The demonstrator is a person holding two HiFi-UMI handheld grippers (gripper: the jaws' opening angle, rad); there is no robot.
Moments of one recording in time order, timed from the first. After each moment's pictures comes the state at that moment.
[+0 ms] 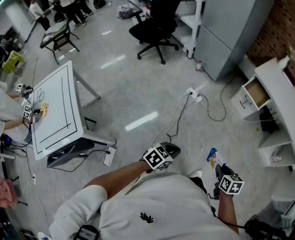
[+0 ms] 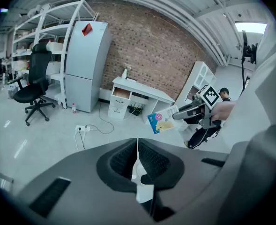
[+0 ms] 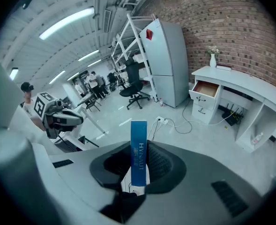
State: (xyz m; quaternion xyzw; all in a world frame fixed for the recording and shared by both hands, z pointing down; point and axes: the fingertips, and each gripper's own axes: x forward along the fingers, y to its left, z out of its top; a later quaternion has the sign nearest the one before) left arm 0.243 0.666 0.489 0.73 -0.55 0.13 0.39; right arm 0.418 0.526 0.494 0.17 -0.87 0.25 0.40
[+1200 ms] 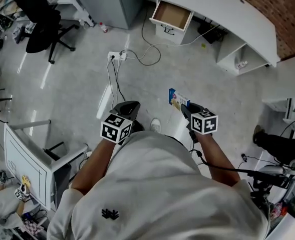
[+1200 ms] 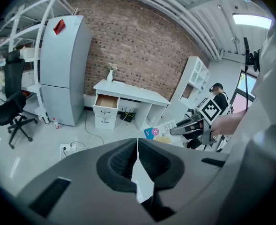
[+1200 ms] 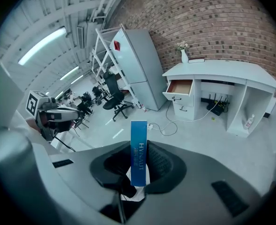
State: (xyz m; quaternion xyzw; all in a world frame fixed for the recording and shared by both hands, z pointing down) left arm 0.218 0.361 0.503 0.72 -0.59 0.16 0.33; right arm 0.381 0.257 0.573 0.18 -0.88 0.30 0.33
